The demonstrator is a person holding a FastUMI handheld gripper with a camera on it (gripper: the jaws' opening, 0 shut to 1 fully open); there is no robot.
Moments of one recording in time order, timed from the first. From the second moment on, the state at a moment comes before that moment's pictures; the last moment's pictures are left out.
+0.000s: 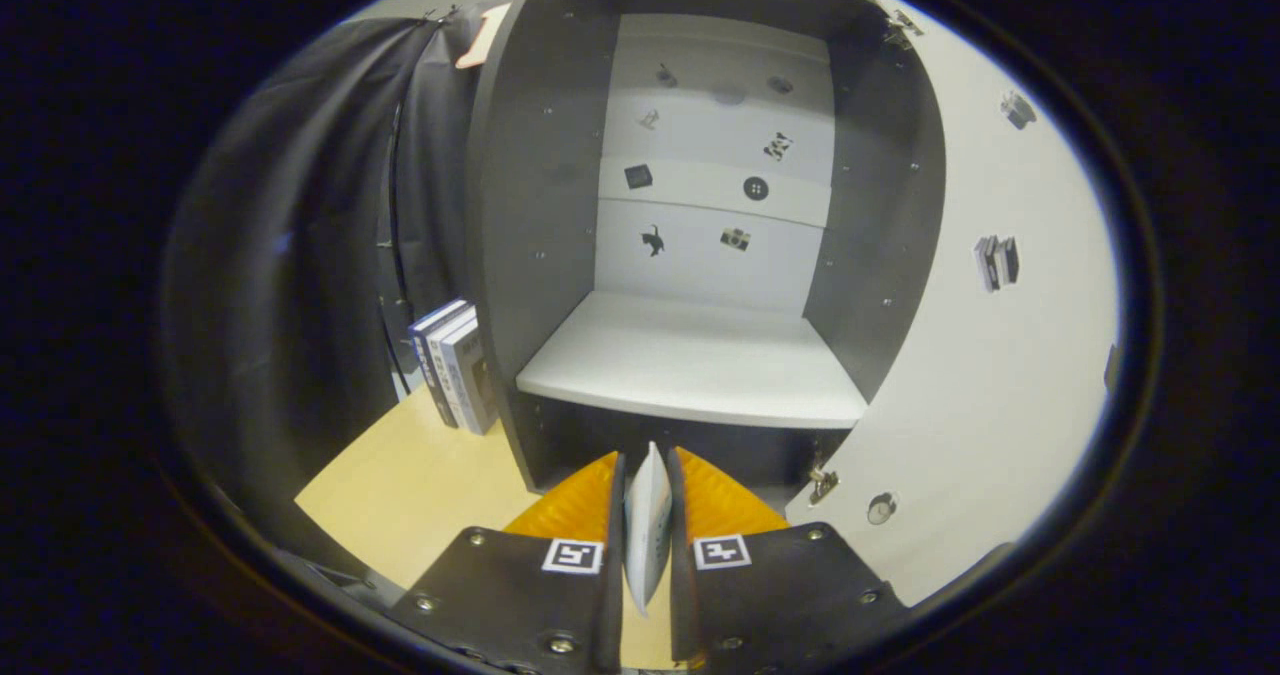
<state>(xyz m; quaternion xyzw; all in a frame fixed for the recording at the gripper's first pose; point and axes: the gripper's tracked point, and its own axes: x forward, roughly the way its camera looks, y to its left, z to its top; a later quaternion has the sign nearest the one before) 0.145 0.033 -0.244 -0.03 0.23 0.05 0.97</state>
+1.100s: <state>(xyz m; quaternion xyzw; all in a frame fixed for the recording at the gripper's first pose) 0.300 0.009 -0.270 0.04 0.32 0.02 0.95</state>
